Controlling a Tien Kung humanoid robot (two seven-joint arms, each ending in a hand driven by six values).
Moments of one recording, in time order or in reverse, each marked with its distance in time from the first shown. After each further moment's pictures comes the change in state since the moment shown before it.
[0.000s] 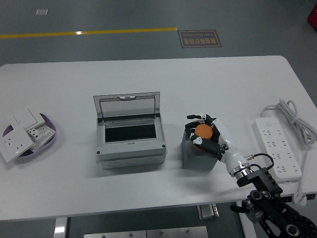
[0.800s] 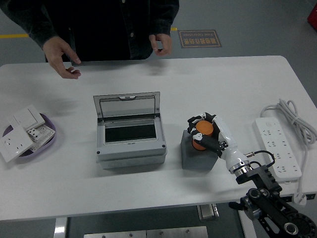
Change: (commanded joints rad) left arm 0.000 -0.001 -0.004 0.000 0.000 0.000 -0.003; right arm 0.027 -0.005 -0.009 0.043 -0.040 -0.063 -0.015
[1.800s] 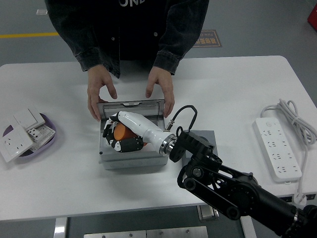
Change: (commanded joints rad) left arm -0.002 0.005 -0.020 0.000 0.031 0.001 0.016; right arm 0.453 0.177 -0.369 -0.026 -0.646 0.207 -0.522
